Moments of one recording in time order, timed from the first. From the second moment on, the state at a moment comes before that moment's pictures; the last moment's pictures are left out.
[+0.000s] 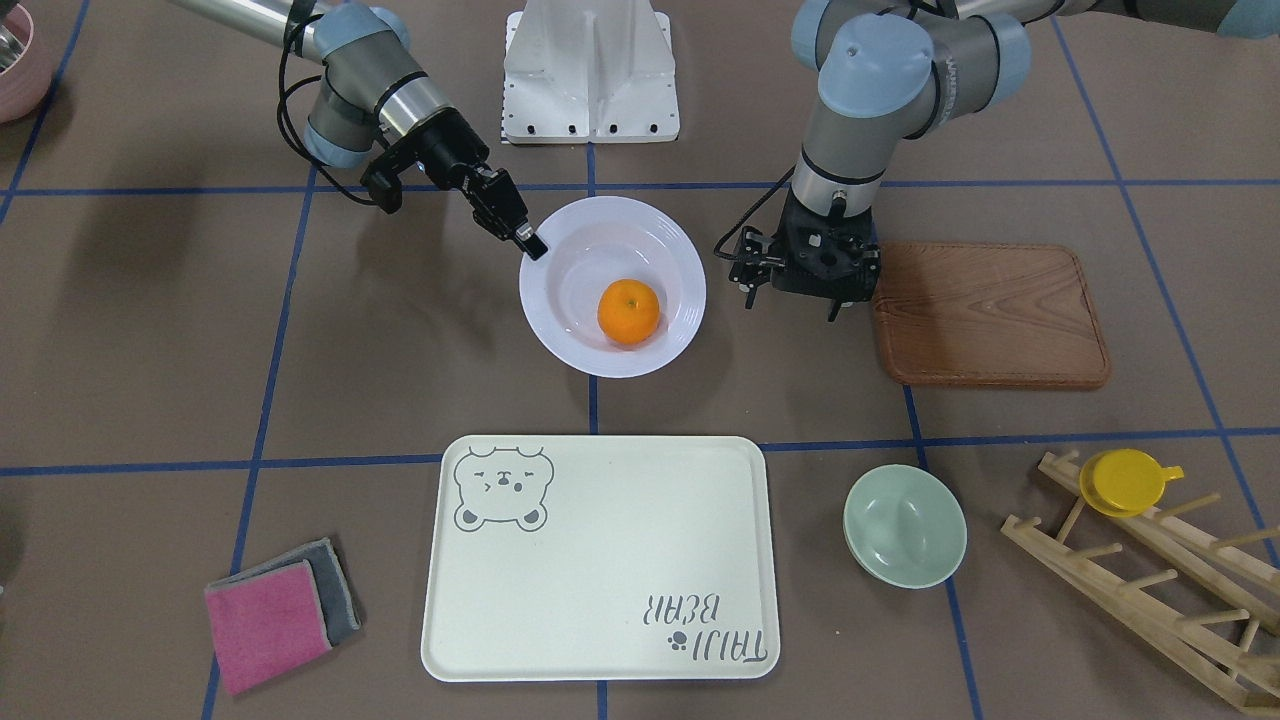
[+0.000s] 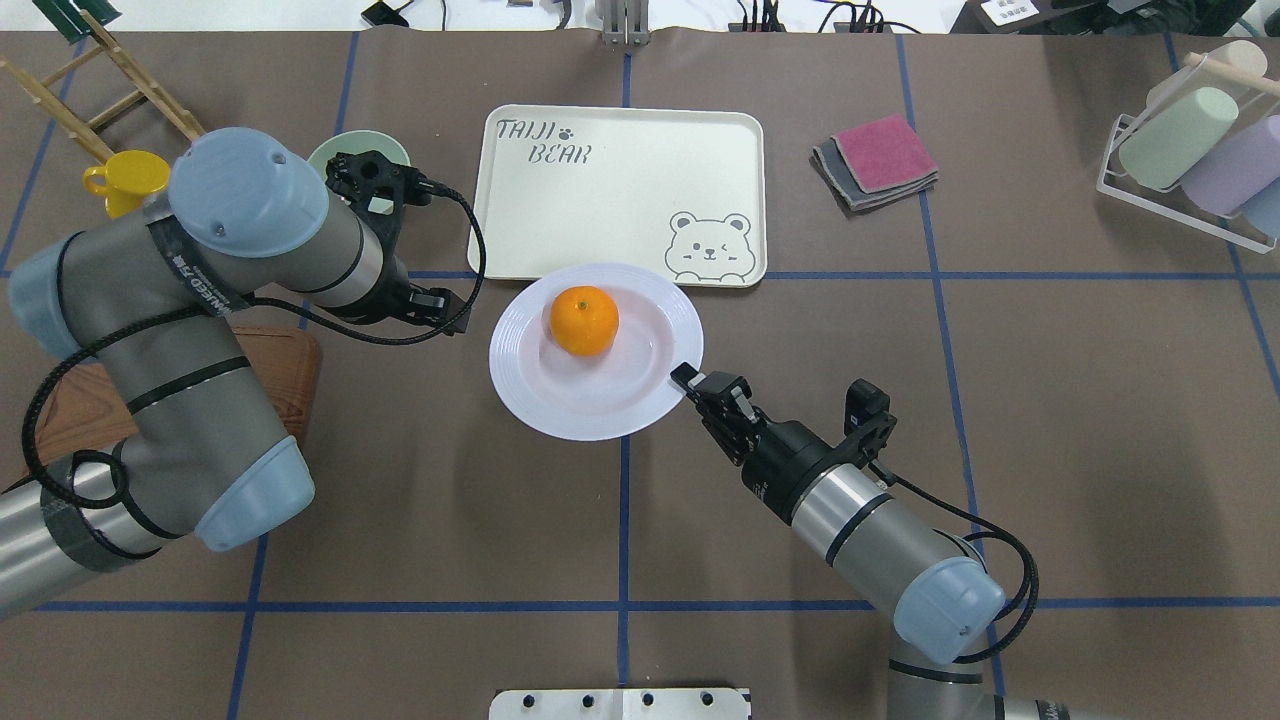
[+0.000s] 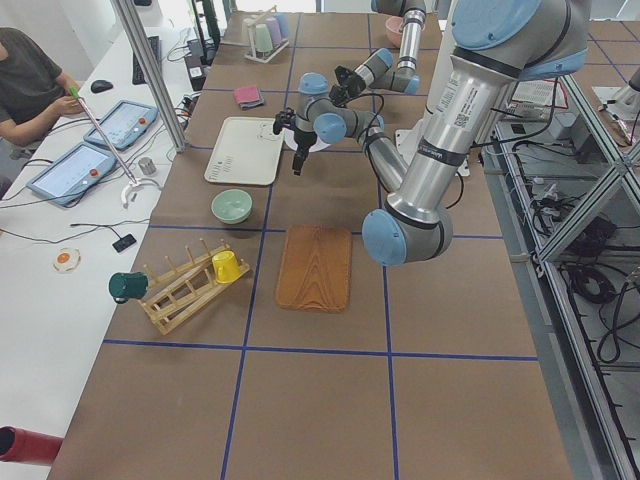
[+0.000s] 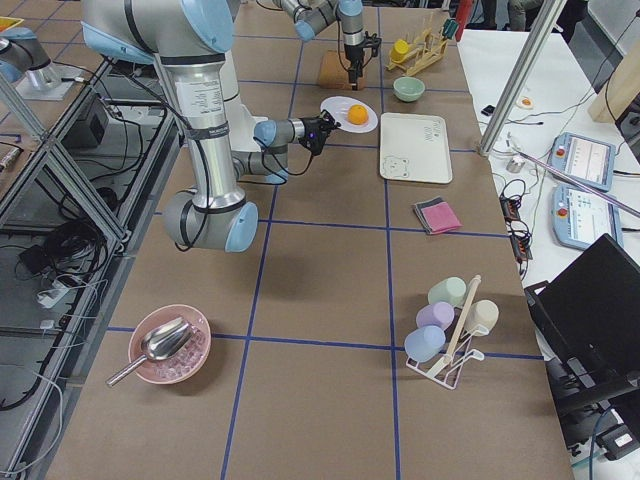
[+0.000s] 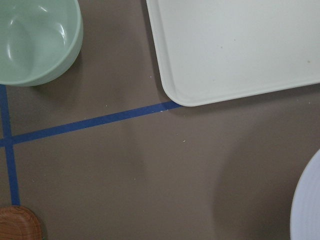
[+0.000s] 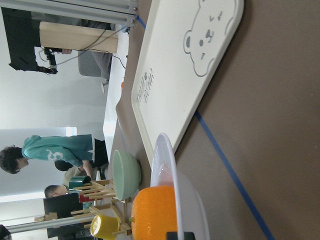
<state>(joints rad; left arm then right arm) -0.67 -2.06 -1.85 -1.59 -1.88 -0.88 0.21 -1.21 1.58 -0.16 0.91 2.06</state>
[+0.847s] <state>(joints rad) -0.91 -1.89 -1.96 -1.58 -2.09 -0.59 0.42 -0.92 1.18 -0.26 0.89 2.26</state>
